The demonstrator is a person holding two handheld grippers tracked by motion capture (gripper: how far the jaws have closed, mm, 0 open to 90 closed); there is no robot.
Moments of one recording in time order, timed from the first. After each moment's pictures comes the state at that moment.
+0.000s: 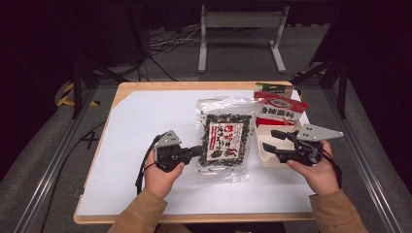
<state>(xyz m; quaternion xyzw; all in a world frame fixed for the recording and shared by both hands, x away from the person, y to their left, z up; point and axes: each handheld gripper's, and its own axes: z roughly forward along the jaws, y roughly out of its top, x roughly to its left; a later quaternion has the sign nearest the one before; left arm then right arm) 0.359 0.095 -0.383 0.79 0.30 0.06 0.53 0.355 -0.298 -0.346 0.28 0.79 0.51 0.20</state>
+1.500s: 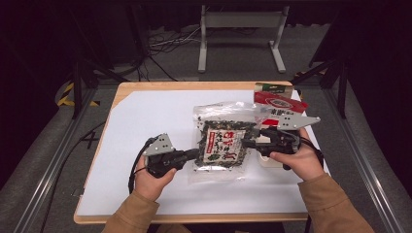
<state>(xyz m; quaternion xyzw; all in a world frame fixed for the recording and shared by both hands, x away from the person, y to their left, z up) 0.347 0.113 -0.371 0.79 0.23 0.08 0.56 0.375 -0.250 -0.329 0.22 0.79 0.56 0.10</state>
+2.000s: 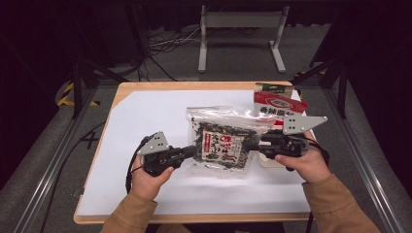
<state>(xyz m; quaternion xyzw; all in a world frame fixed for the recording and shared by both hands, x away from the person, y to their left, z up) 0.347 0.118 -0.366 0.78 0.23 0.09 0.57 0.357 -0.248 -0.307 0.14 0.80 0.58 0.07</state>
